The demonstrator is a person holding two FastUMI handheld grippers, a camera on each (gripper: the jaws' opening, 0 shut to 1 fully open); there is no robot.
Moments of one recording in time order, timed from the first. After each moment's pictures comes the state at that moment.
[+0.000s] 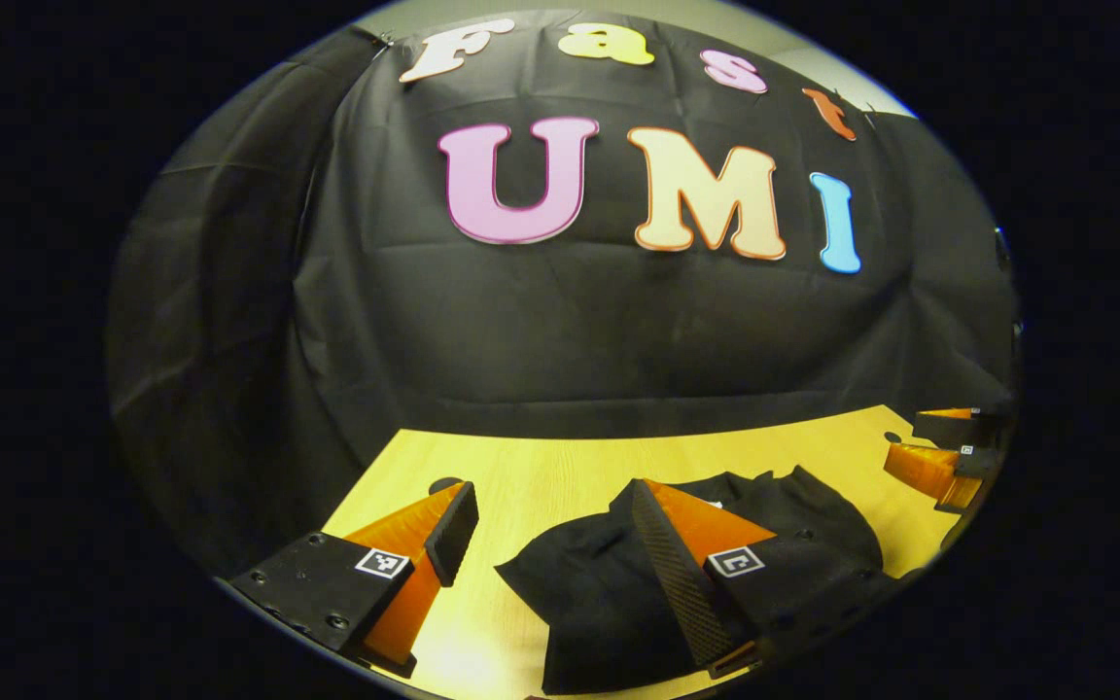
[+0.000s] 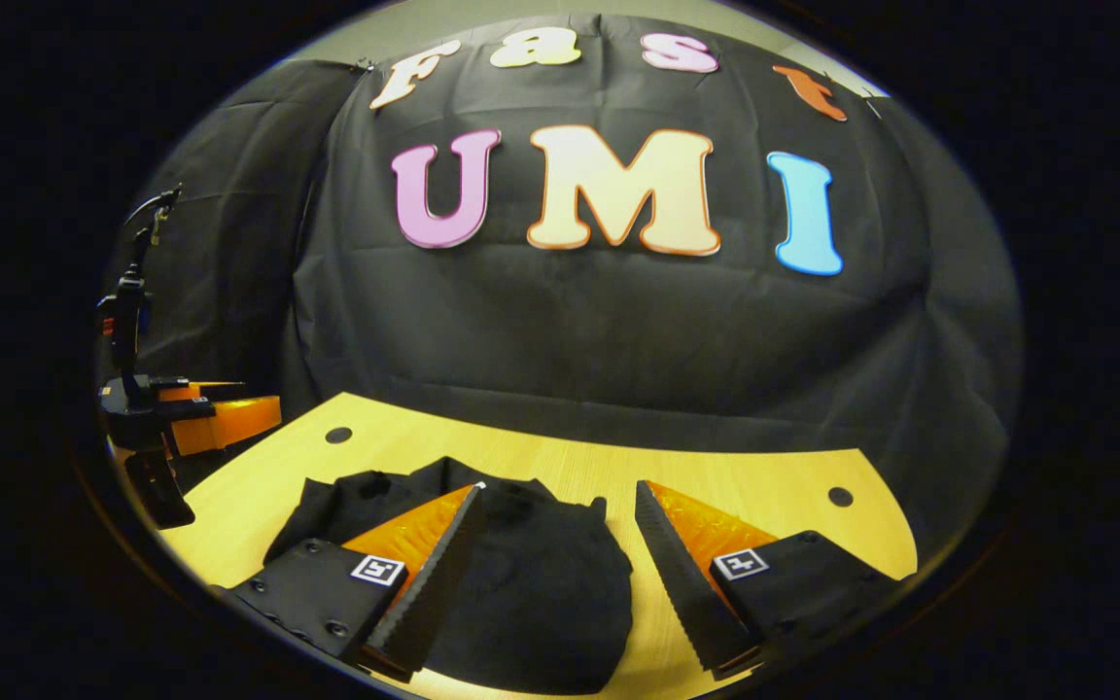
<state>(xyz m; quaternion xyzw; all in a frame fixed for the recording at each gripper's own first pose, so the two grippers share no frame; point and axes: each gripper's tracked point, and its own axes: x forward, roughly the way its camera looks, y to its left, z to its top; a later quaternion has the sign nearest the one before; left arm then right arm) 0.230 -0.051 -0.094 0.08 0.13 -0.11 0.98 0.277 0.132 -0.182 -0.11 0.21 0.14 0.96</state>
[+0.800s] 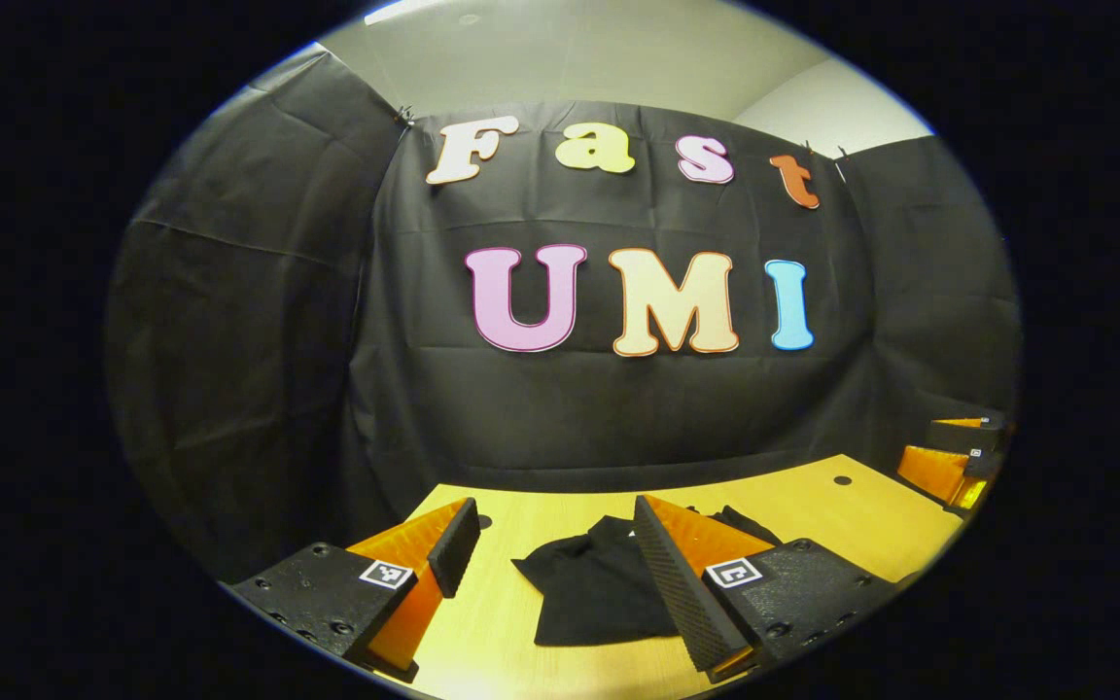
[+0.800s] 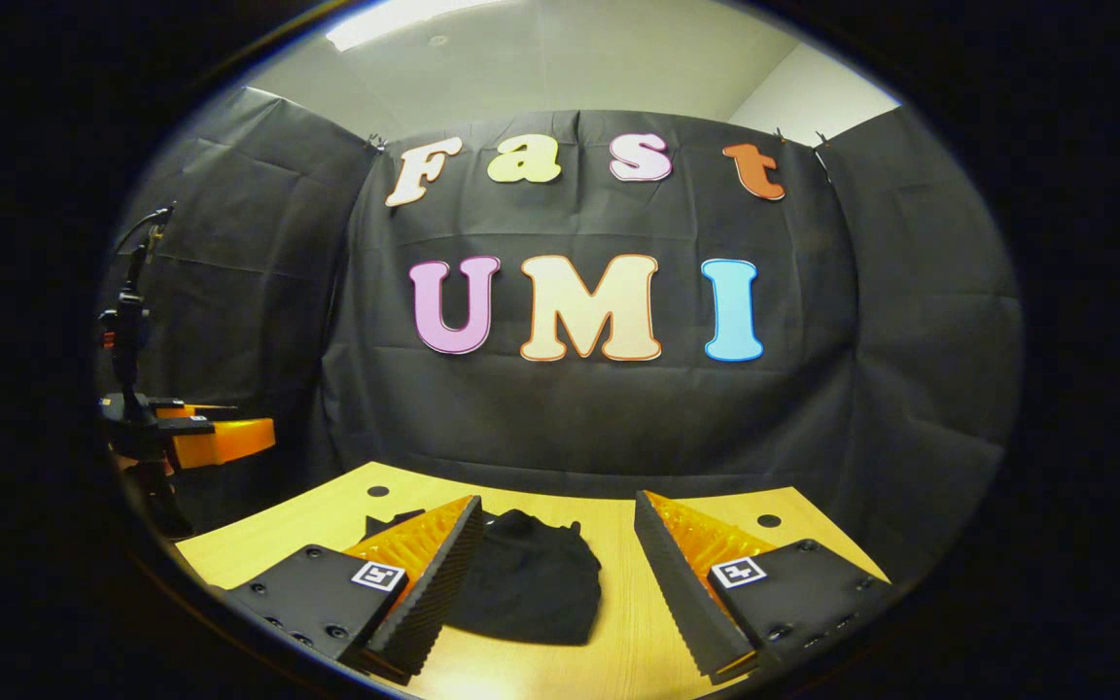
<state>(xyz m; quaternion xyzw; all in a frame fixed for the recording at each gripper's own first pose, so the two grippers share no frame) 0.060 -0.059 -0.035 0.06 0.02 -0.10 0.99 0.107 0.093 -0.097 -0.08 0.08 0.14 0.98</state>
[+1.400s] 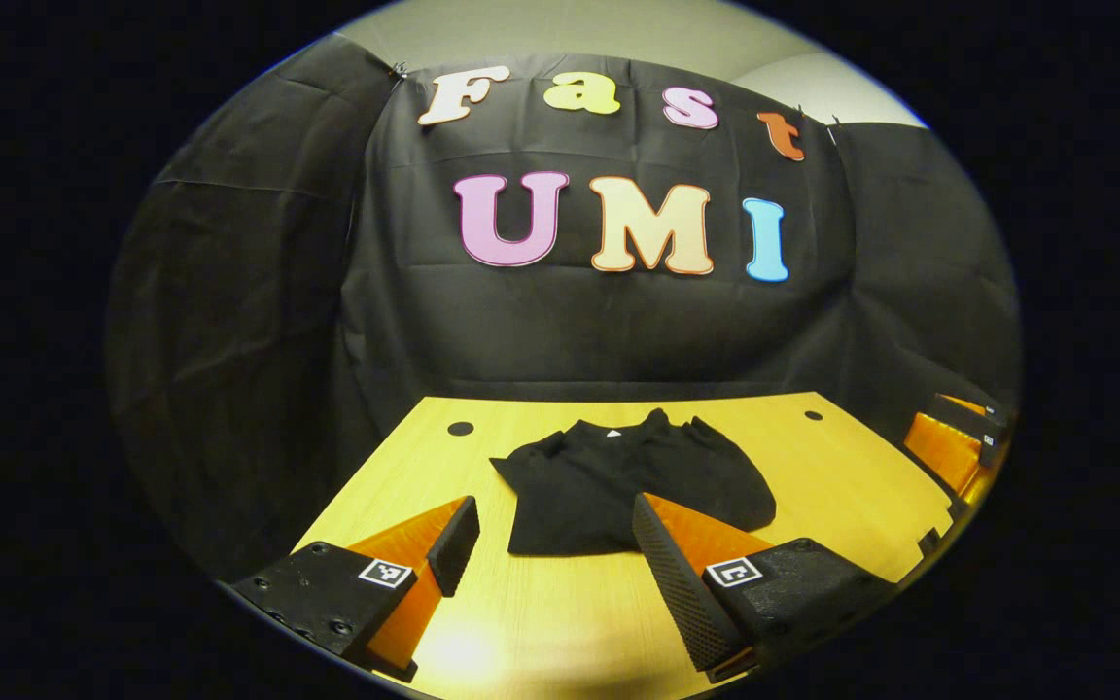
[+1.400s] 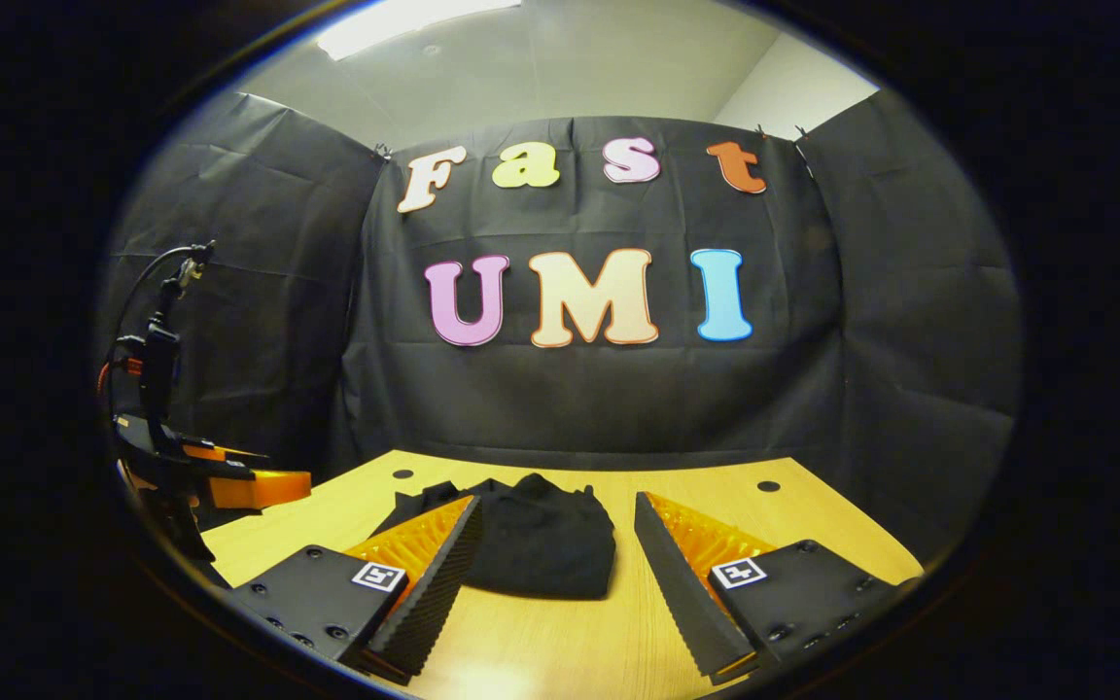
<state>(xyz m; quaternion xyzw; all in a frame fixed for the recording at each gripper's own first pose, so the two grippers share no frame) -0.001 -0.054 -0.126 0.06 0.13 -0.12 0.98 0.043 0.071 -0.135 -0.06 0.10 0.13 0.99</state>
